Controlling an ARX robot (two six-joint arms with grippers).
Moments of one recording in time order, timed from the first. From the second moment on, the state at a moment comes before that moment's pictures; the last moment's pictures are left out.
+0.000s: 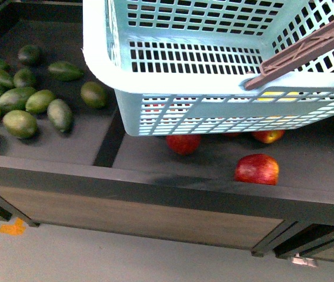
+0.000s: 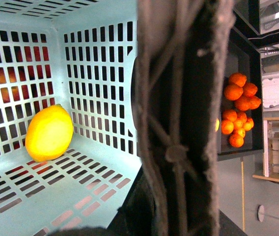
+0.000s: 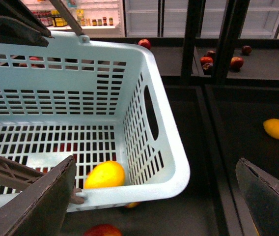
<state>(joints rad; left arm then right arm) -0.69 2.11 2.00 -0.49 0.22 -0.87 0.00 0.69 0.11 0.58 0.00 0.00</state>
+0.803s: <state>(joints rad) -0.69 2.11 2.00 -0.49 0.23 -0.87 0.00 0.69 0.11 0.58 0.00 0.00</state>
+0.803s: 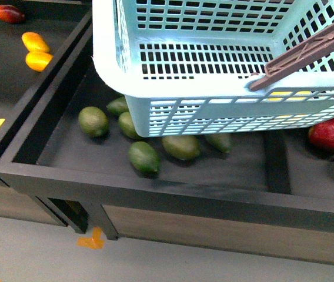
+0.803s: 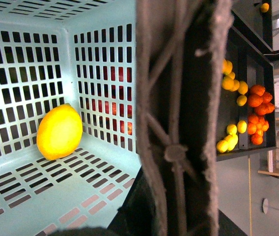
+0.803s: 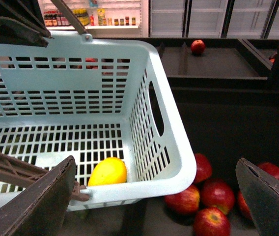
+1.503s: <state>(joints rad) -0.69 2.11 2.00 -0.49 0.24 -0.87 0.00 0.69 0.11 0.58 0.00 0.00</state>
